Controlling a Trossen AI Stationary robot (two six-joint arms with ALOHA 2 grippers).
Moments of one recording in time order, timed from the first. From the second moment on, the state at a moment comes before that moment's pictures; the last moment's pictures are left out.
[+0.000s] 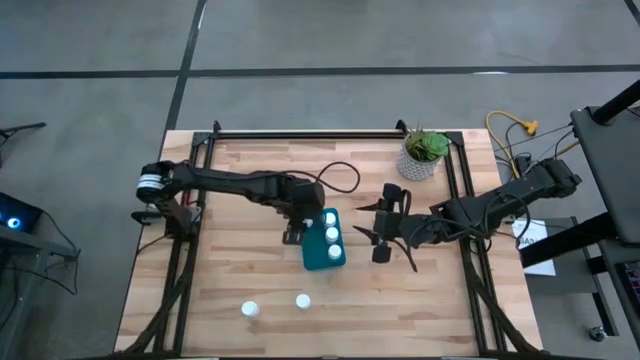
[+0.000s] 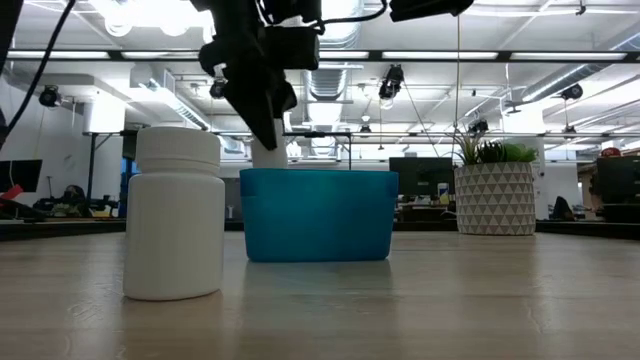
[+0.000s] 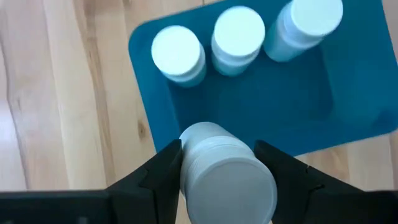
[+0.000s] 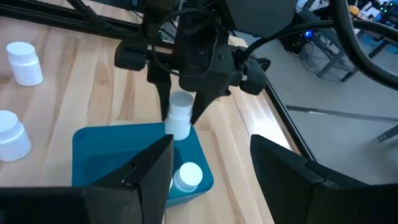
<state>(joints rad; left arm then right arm) 0.02 1.70 1.38 -0.85 0.00 0.14 0.37 1.28 1.01 -0.27 0.63 0.02</state>
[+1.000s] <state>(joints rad) 0.03 1.85 1.38 -0.76 0.00 0.17 0.38 1.28 1.01 -0.29 0.63 0.02</state>
